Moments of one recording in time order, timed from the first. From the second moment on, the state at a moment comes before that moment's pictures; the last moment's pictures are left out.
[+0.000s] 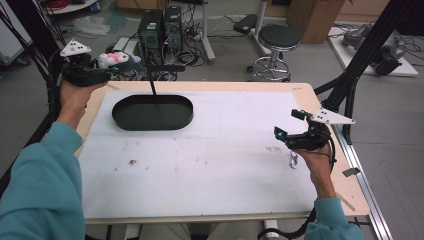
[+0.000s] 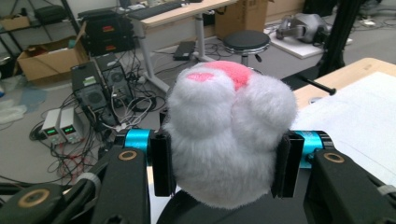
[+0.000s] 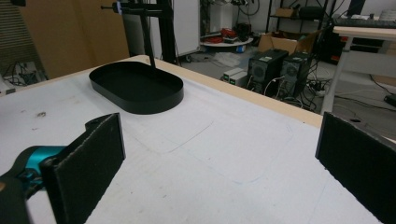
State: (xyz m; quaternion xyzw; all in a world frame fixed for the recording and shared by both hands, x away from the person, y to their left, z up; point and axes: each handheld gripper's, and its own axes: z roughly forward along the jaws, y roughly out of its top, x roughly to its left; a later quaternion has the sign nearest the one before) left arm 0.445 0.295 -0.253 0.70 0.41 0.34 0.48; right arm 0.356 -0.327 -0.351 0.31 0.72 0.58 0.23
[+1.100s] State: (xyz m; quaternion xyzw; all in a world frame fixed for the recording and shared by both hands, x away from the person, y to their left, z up) left arm 0.425 0.307 -0.283 0.71 0.43 0.33 0.44; right arm 0.353 -0.318 -0.351 0.30 0.73 0.57 0.22
